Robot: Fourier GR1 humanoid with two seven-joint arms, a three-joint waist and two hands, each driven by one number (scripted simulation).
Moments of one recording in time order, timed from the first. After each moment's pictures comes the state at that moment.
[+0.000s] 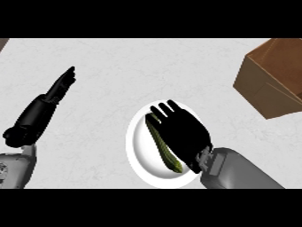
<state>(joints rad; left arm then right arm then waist) -0.20 0.32 -0.04 -1.54 -0.07 -0.16 -0.08 -0.53 -0.25 0.70 -1.64 0.98 0.65 0.33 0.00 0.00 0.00</state>
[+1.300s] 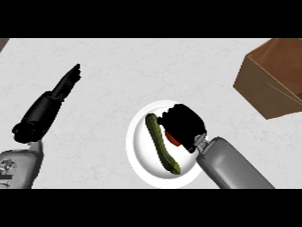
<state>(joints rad) -0.23 0.24 0.00 -1.54 -0.15 -0.21 -0.06 -0.50 -0.15 0.58 -1.35 1.24 0.51 0.02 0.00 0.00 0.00</state>
